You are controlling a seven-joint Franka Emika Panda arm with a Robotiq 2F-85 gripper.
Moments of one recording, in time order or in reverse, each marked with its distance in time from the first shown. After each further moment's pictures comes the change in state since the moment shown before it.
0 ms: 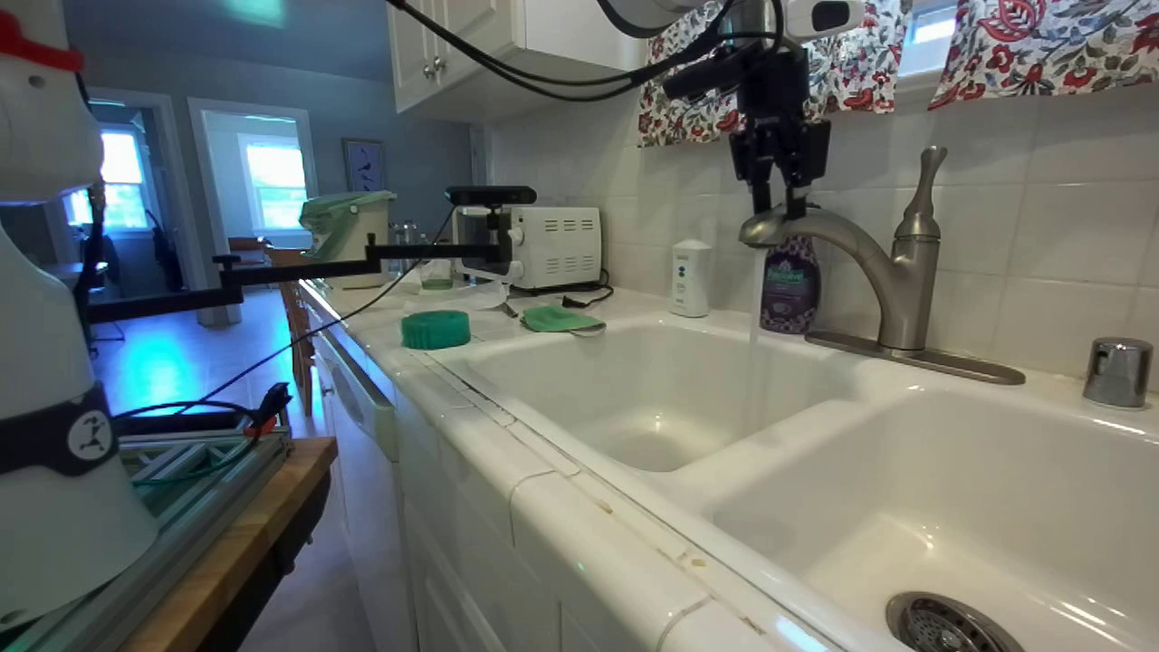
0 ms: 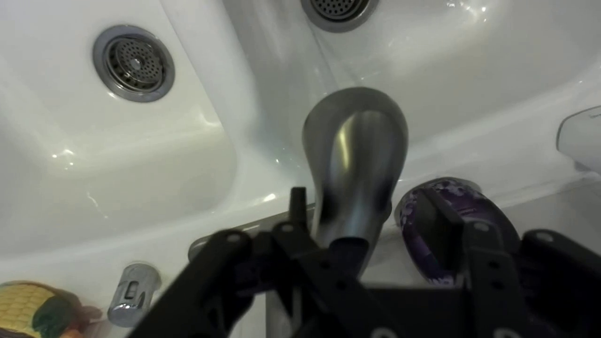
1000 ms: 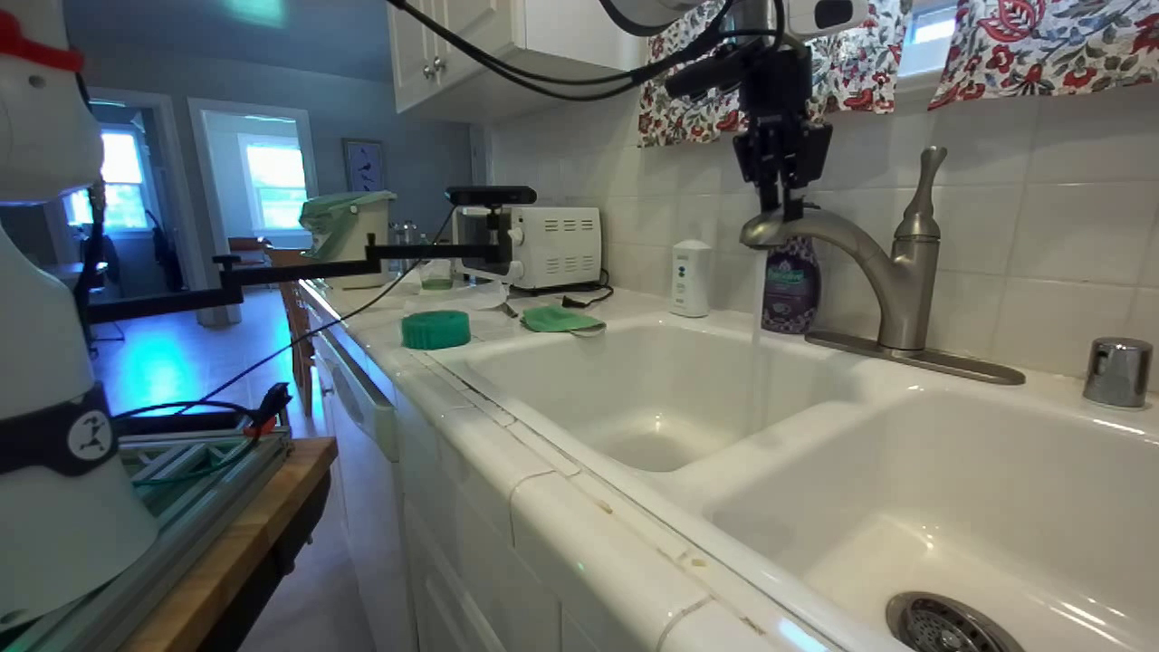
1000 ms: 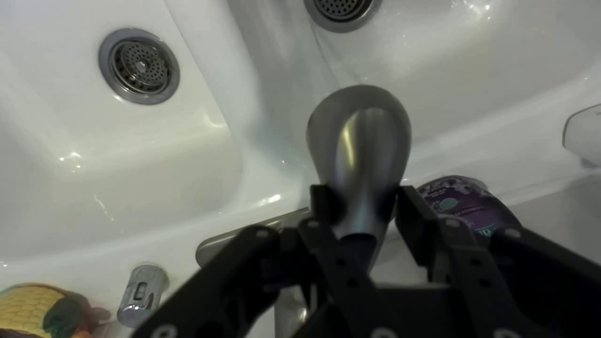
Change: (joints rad) arm -0.001 -0.002 -0.006 0.000 0.000 -0.004 0.007
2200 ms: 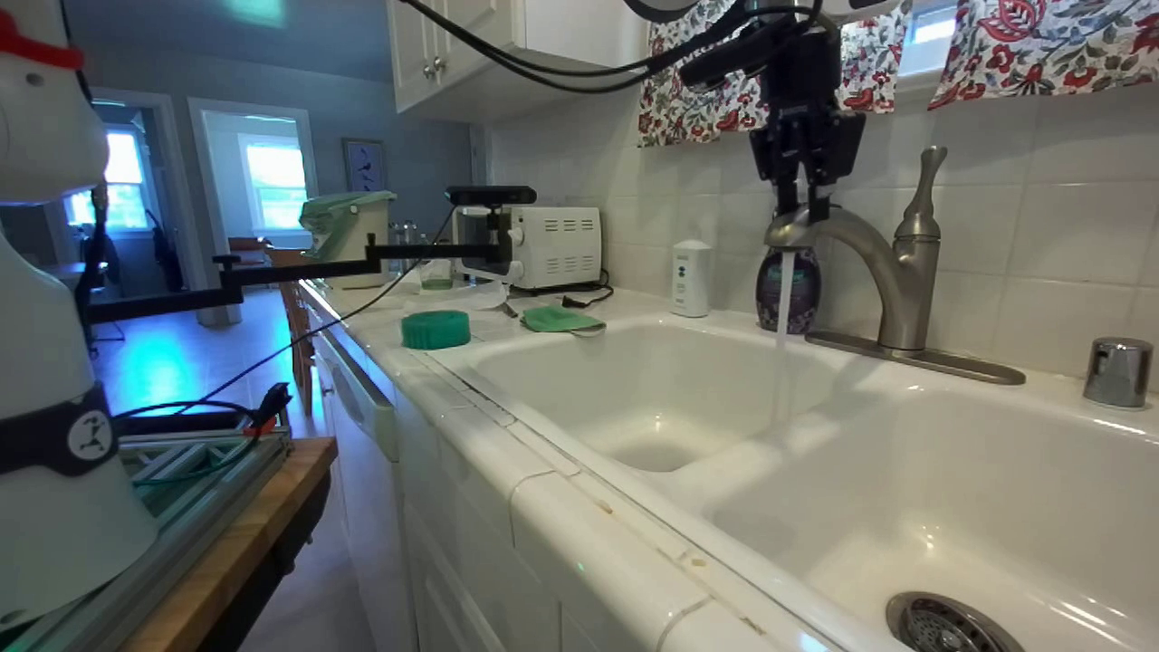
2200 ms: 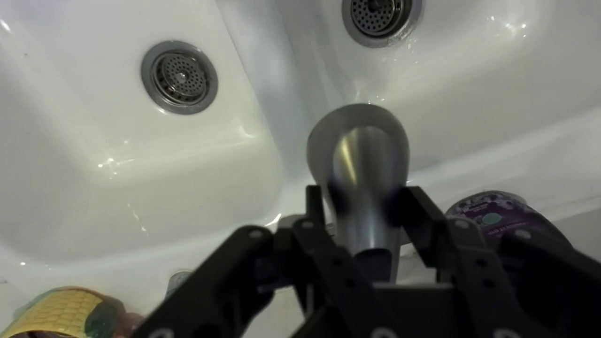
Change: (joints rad) arm -0.044 -0.008 -0.022 0.000 -0.001 -0.042 -0.077
